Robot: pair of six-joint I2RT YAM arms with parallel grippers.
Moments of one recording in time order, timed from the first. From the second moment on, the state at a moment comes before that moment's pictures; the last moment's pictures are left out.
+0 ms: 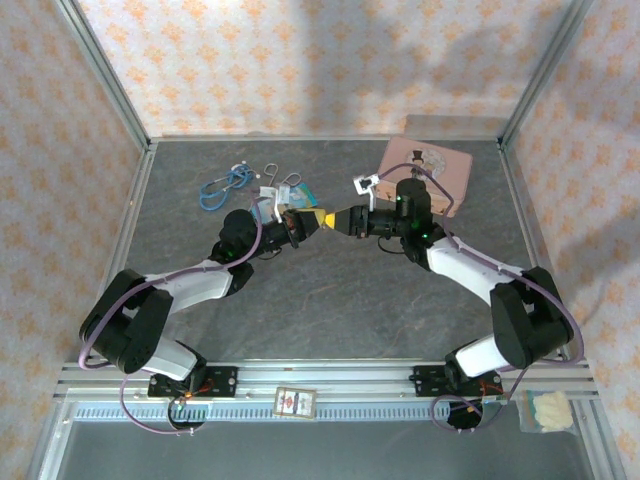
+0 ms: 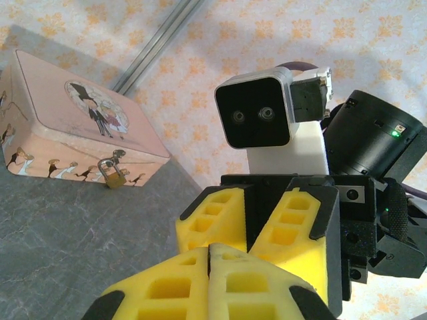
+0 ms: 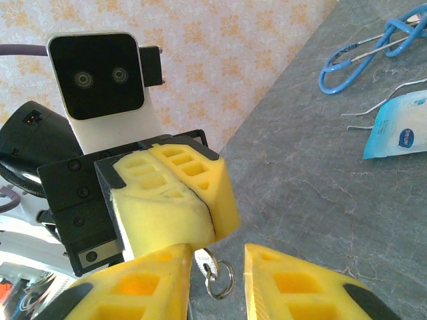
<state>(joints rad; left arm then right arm) -0.48 1.46 0.62 0.90 0.56 -0.79 0.44 1.46 0.84 0.37 -0.94 0.63</state>
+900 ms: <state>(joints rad) -0.50 1.49 0.56 1.12 0.45 -0.98 0.45 1.47 0.83 0.46 -0.94 0.65</state>
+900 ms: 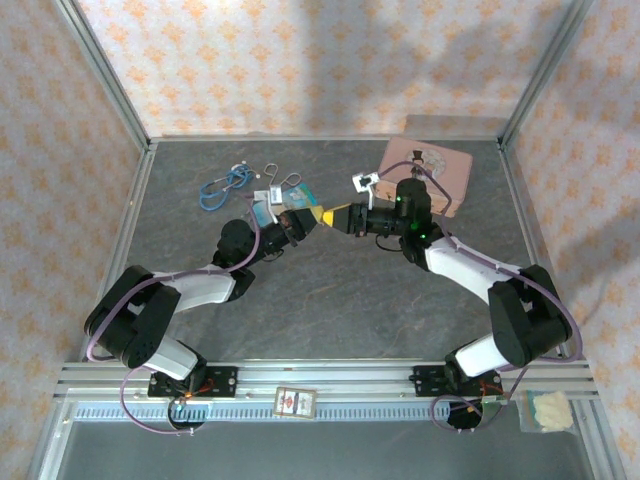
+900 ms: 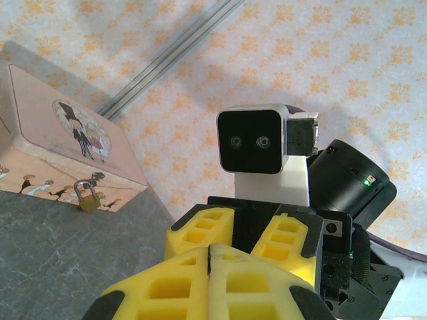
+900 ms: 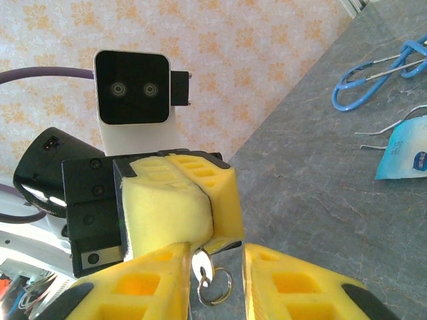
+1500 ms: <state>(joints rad) -0.53 1.49 0.56 1.24 0.41 -1.01 0.46 1.44 0.80 0.46 -0.97 0.68</state>
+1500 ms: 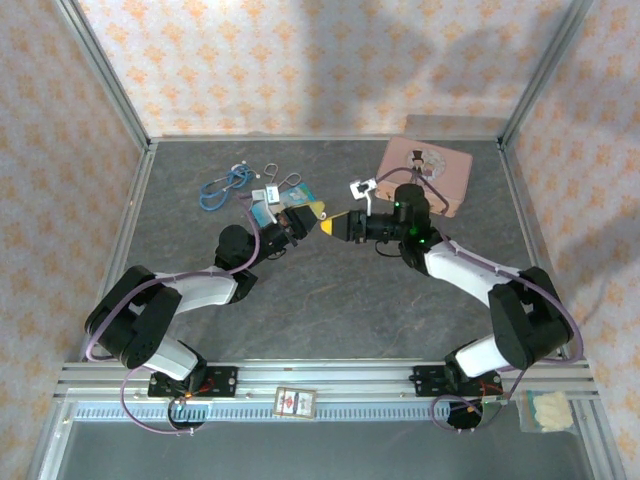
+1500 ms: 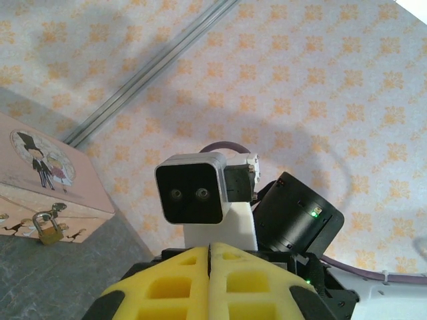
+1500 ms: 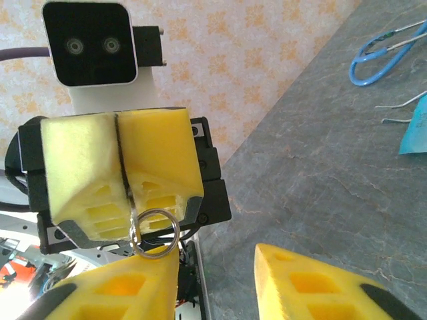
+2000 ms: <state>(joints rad) -0.54 1.44 0.56 1.09 0.39 -0.92 0.45 1.42 0.80 0.50 -0.97 0.70</state>
